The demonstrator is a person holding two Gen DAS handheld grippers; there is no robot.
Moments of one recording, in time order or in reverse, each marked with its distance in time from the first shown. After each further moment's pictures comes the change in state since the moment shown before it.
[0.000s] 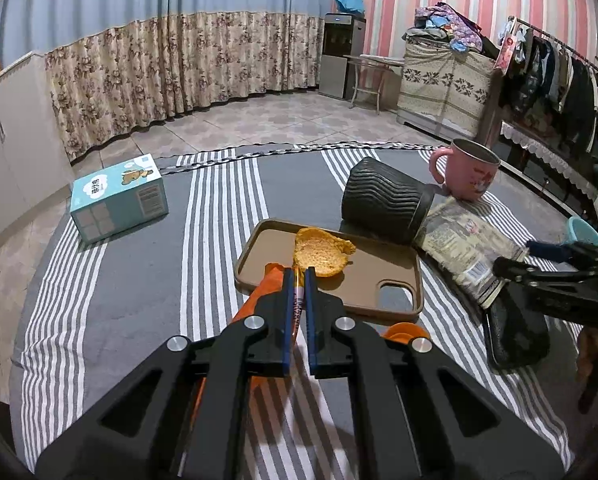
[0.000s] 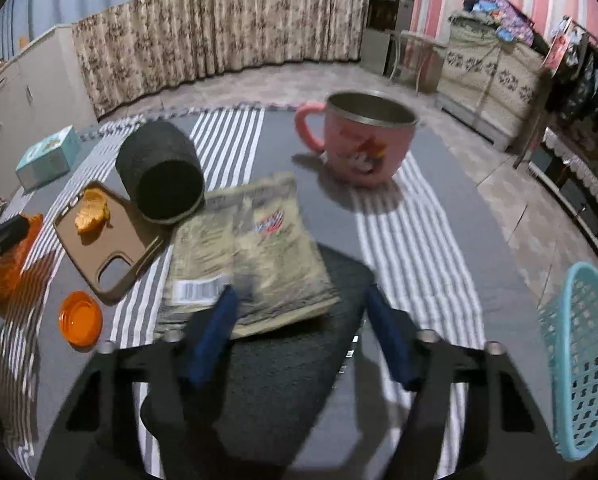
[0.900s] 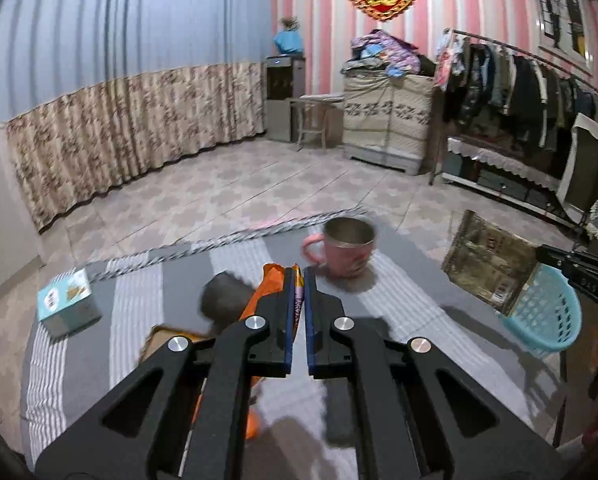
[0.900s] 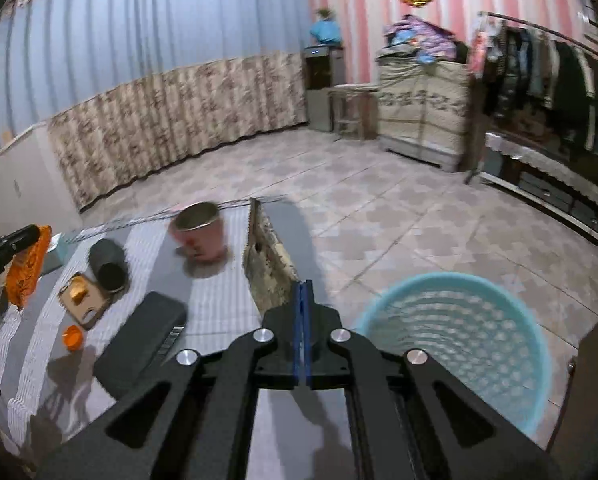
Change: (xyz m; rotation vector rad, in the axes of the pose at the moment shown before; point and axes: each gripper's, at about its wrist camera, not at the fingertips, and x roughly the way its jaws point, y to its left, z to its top) left arm -0.066 -0.140 0.071 0.148 -0.160 -0.133; right arm -0.138 -0.195 -0.027 0.202 -0.272 -0.064
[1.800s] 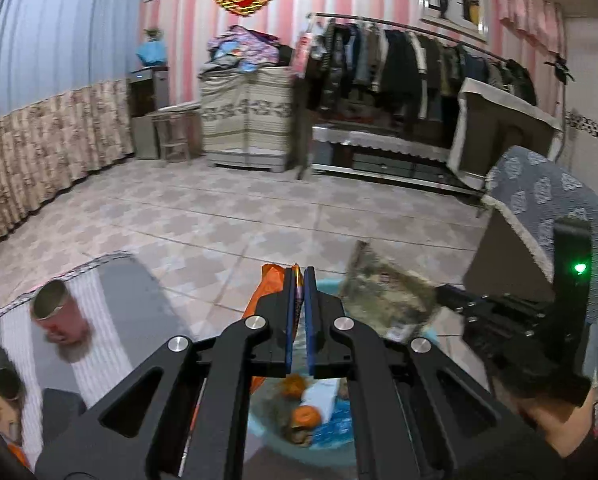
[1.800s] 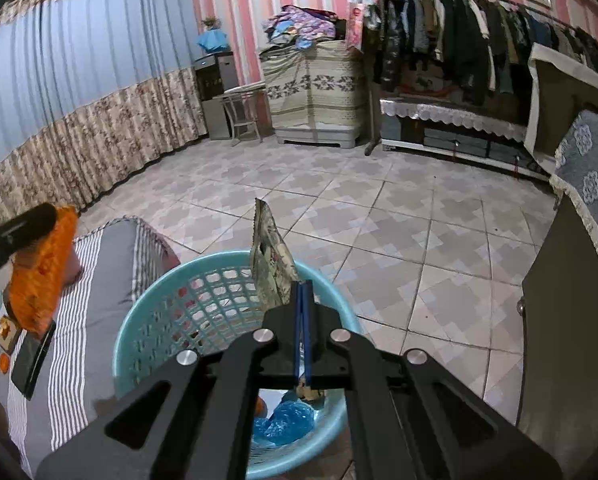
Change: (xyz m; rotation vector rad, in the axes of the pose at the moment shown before) left arm 0.050 -0.316 0.019 0.184 0.000 -0.387; right arm -0.015 -0.204 -0.039 0.249 -0.005 -0.230
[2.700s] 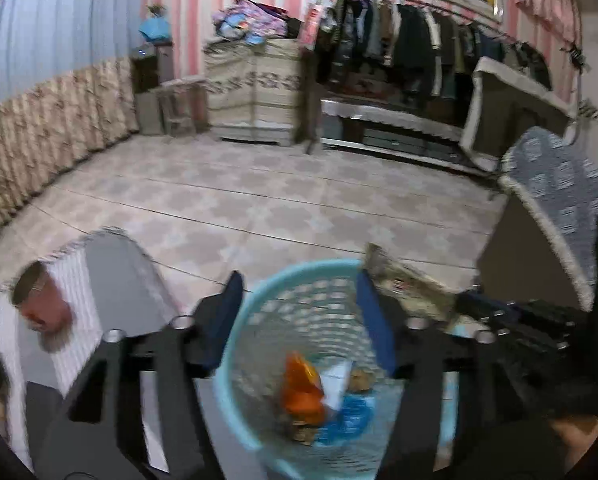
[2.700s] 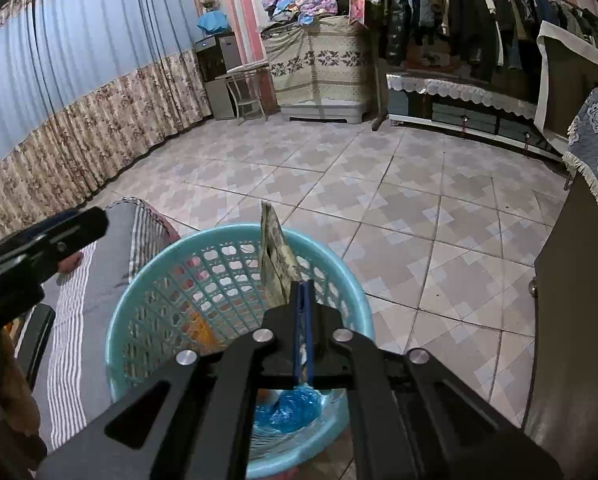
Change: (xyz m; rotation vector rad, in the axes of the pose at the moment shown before) left arm 0.046 0.014 -0.017 -0.009 0.089 0.086; right arm 0.027 -0.002 -0.010 0.008 0.090 0.036
